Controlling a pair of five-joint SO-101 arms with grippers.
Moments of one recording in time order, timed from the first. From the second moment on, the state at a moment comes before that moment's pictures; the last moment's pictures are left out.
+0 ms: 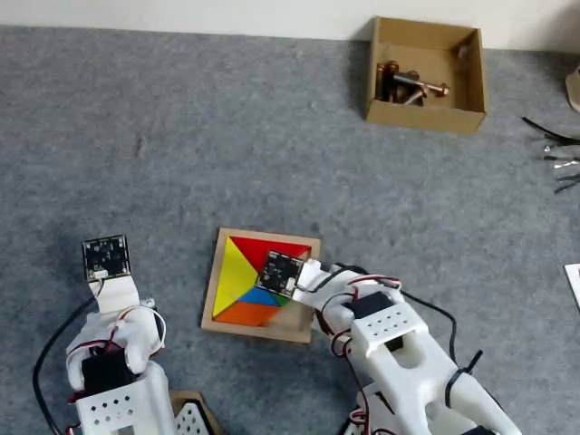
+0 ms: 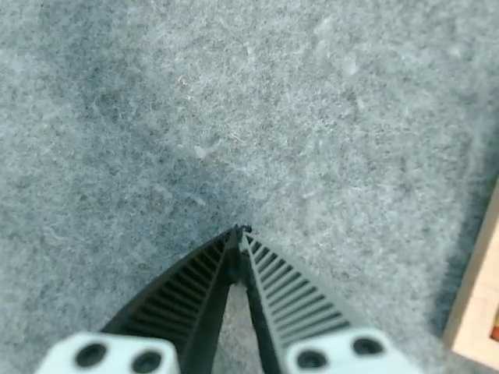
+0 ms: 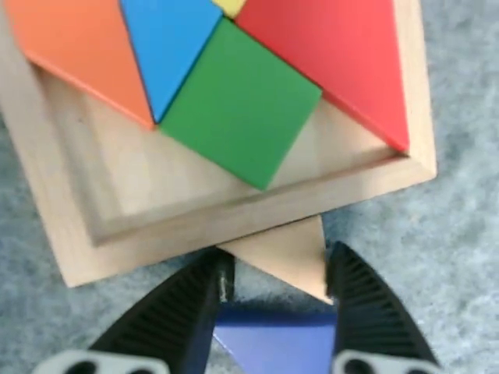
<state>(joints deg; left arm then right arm) -23.6 -103.6 96.0 75.8 1.4 -29.4 -35.8 76.2 32.0 50.8</state>
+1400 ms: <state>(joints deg) -23.6 -103.6 96.0 75.8 1.4 -26.0 -35.6 69.8 30.9 38.5</state>
